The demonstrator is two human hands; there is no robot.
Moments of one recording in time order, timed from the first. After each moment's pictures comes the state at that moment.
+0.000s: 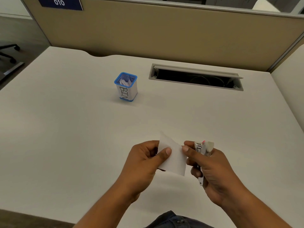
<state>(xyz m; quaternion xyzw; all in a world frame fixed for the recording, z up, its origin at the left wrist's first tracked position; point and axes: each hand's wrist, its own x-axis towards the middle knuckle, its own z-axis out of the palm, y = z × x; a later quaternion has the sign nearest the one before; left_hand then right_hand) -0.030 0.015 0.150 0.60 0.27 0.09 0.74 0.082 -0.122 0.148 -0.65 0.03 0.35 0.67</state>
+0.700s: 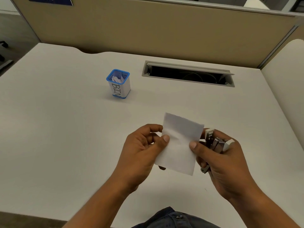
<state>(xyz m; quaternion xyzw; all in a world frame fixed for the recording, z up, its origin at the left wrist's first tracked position) -0.017 0.006 0.168 0.59 0.21 0.17 0.76 0.089 -0.151 0.179 -0.66 -0.17 0.27 0.68</state>
